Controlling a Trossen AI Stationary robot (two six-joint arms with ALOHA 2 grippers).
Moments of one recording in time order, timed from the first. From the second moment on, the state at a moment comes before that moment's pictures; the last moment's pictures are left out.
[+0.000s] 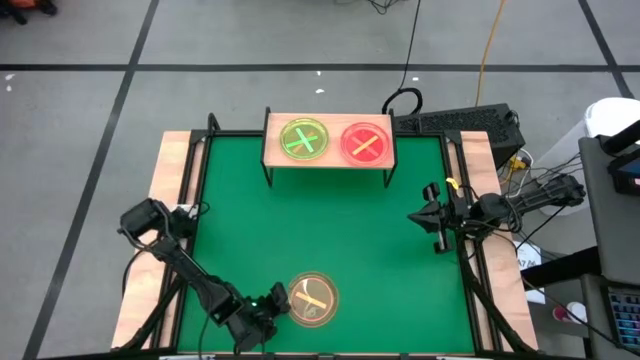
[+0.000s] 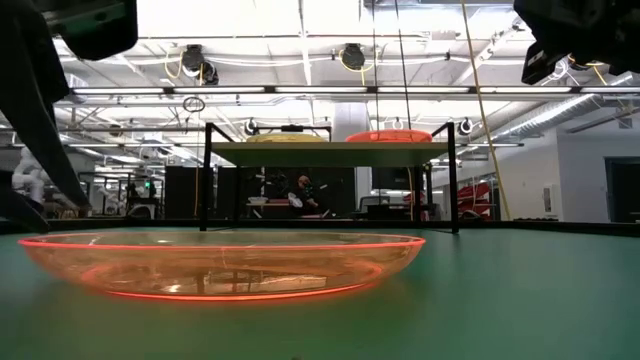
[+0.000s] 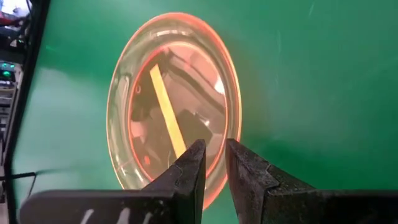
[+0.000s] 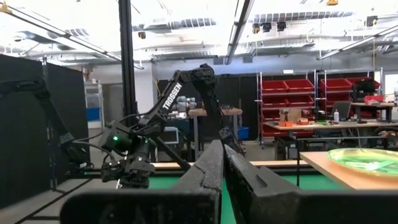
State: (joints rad) left arm -0.83 1.87 0.99 -0.10 -0.58 0.36; right arm 0.30 0.27 0.02 0.57 0.21 -0.01
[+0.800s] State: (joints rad) left arm -0.81 1.92 1.00 -0.10 -0.53 0.34; right arm 0.30 0.27 0.02 0.57 0.21 0.04
